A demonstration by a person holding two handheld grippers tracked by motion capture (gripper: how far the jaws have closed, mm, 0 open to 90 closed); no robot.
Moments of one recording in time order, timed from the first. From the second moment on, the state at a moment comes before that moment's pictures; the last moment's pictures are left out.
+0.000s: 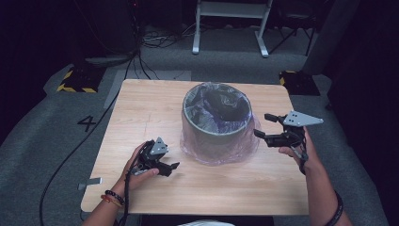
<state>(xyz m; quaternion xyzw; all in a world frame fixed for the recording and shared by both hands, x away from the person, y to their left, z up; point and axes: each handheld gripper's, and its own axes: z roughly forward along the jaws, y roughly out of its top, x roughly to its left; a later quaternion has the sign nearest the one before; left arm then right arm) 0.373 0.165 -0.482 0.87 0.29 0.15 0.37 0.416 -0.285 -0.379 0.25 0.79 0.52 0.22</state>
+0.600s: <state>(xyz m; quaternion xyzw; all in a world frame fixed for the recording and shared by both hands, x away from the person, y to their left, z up) 0.365 0.169 -0.502 0.87 0.31 0.13 0.36 0.419 -0.281 -0.344 0.23 0.77 0.54 0.22</state>
